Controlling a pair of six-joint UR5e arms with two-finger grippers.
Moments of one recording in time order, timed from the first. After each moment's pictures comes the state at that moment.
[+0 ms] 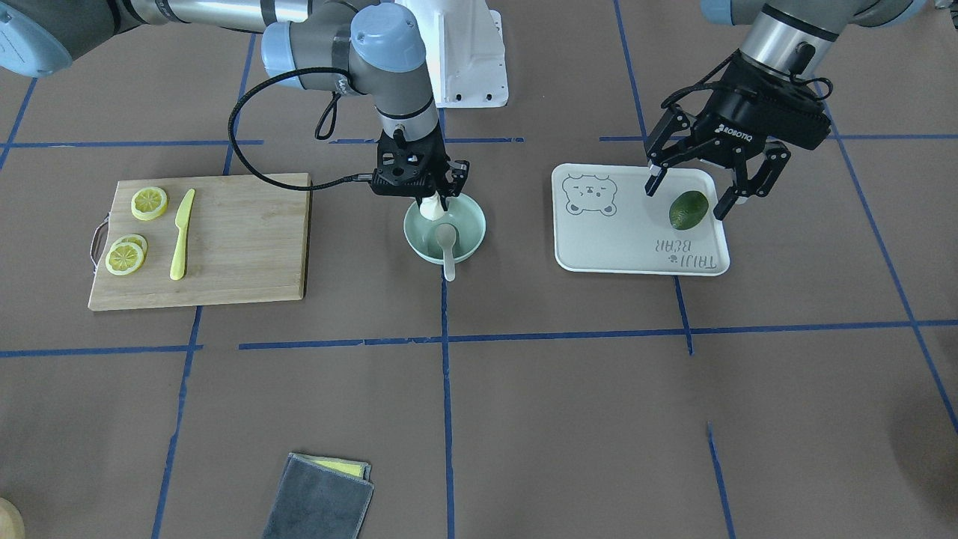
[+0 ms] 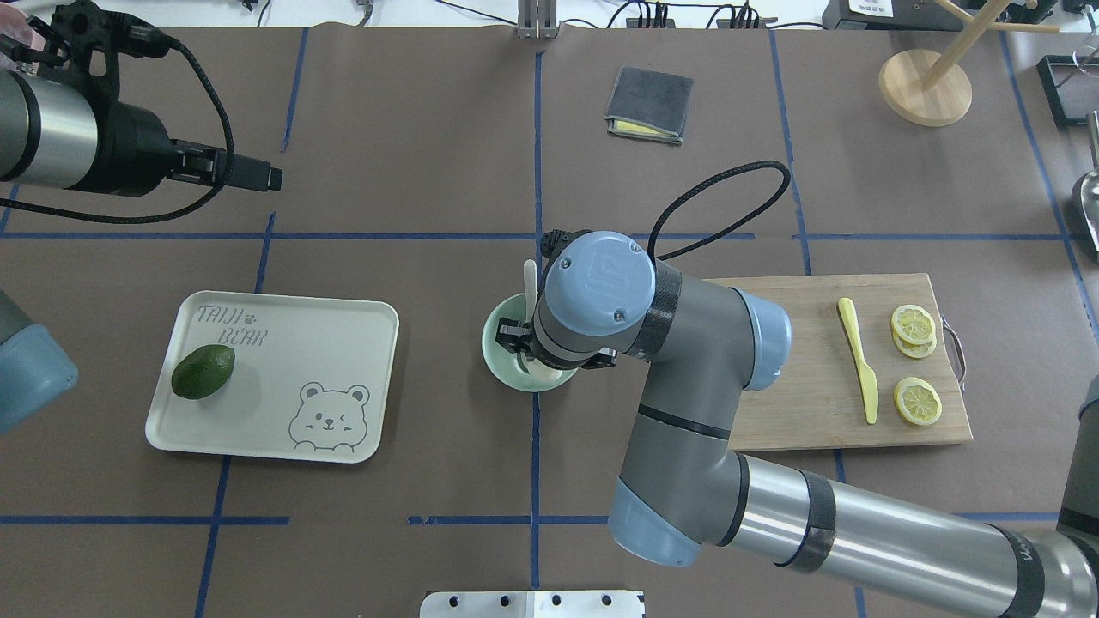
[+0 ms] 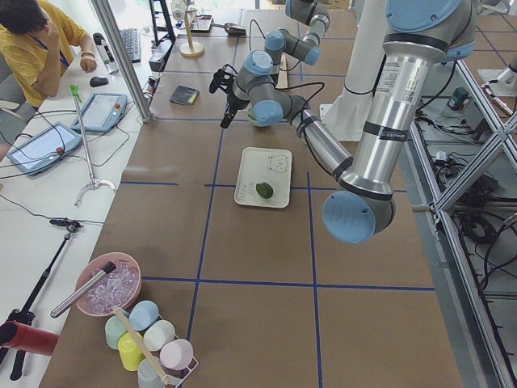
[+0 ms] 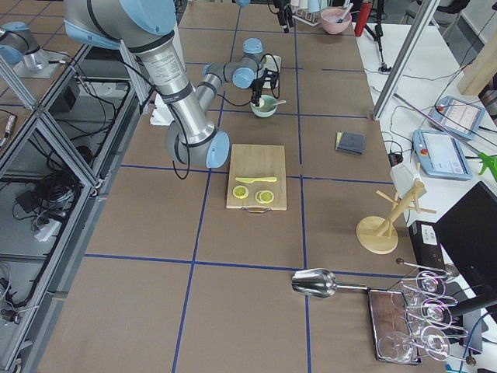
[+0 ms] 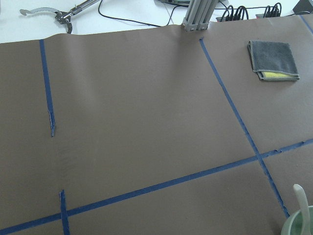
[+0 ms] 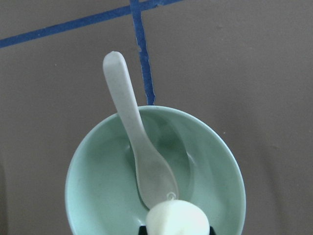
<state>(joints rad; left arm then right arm) -0.90 -1.83 -2.06 -1.93 -1.95 -0.85 0.42 -0.86 1.65 -1.47 1.80 1.50</state>
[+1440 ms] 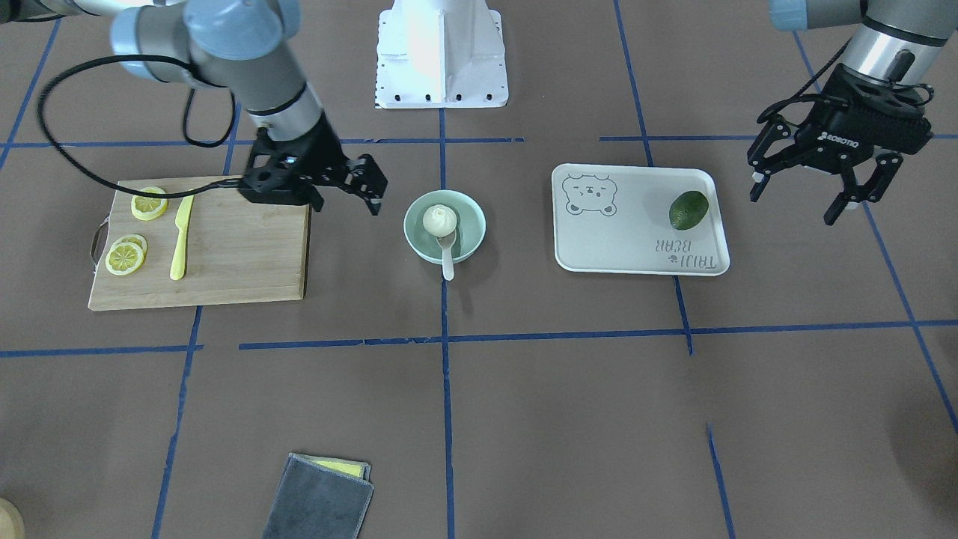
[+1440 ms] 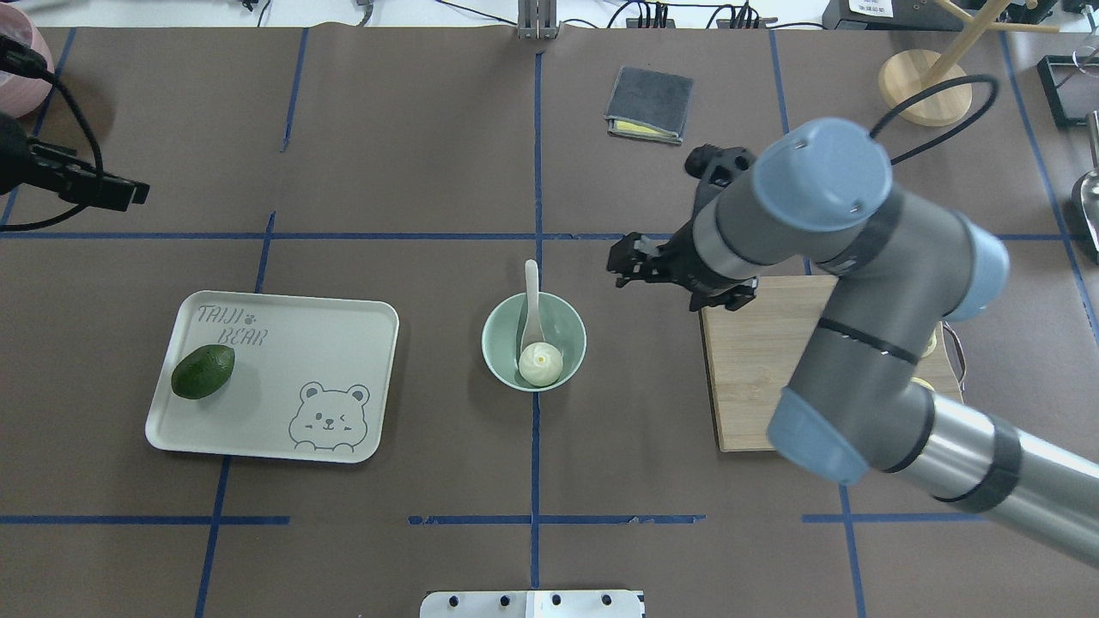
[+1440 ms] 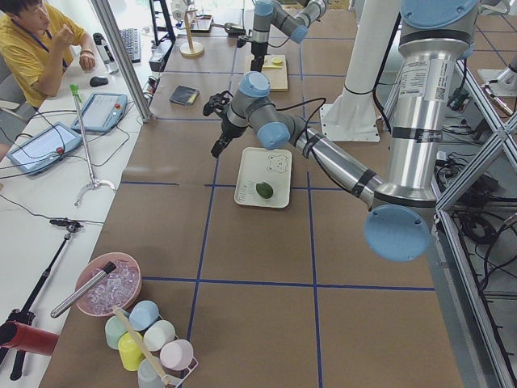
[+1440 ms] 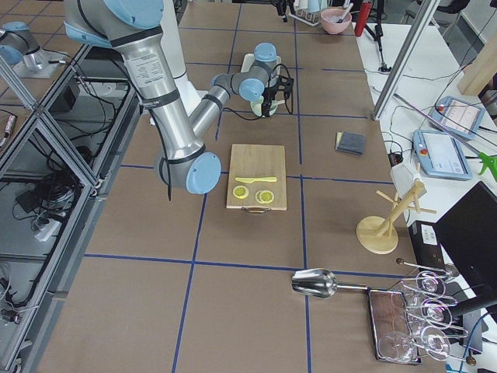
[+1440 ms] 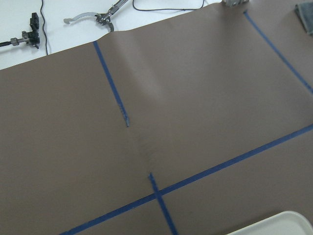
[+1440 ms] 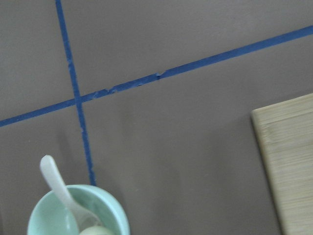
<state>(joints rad) -1.09 -1.62 -2.04 -1.94 -2.05 -0.39 0.71 -1.16 1.93 -1.43 2.05 1.40</state>
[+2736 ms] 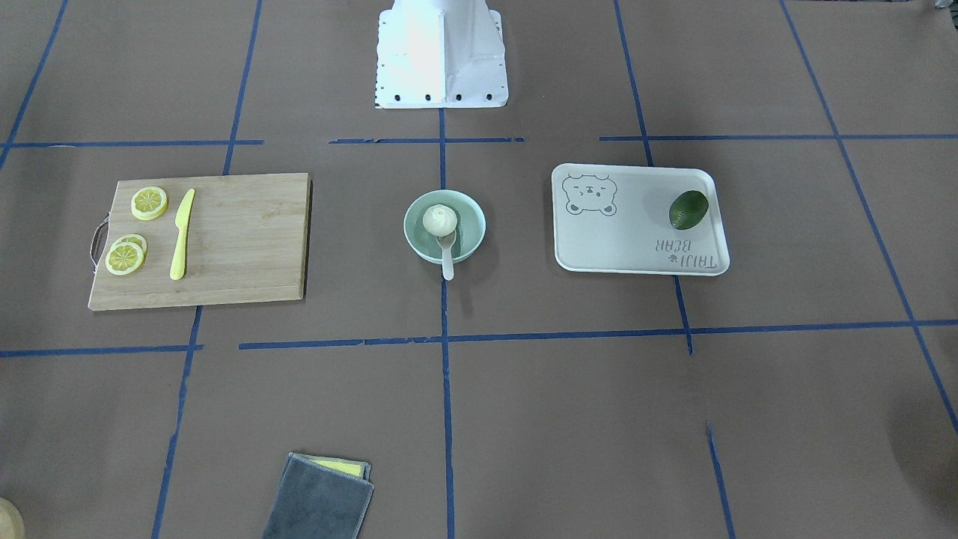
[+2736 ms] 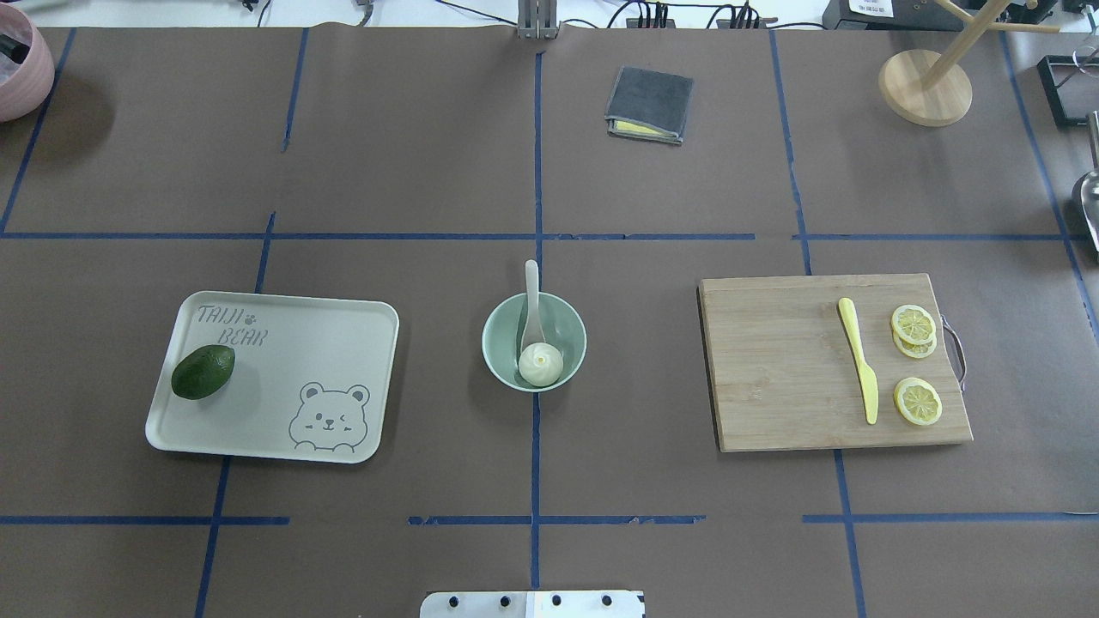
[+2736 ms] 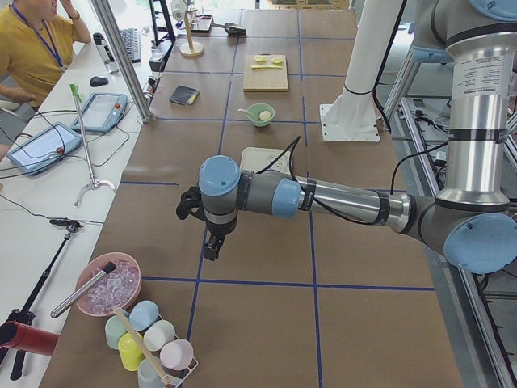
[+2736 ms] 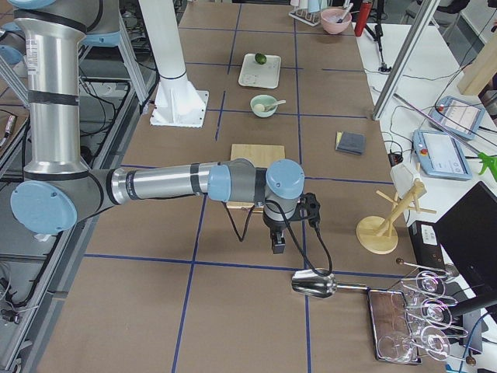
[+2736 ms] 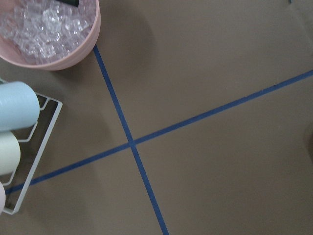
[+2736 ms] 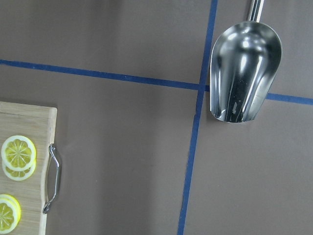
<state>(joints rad) -1.57 -1.52 -1.77 -1.55 -2.39 0.22 1.59 -1.62 1.76 -1.74 2.43 -0.16</state>
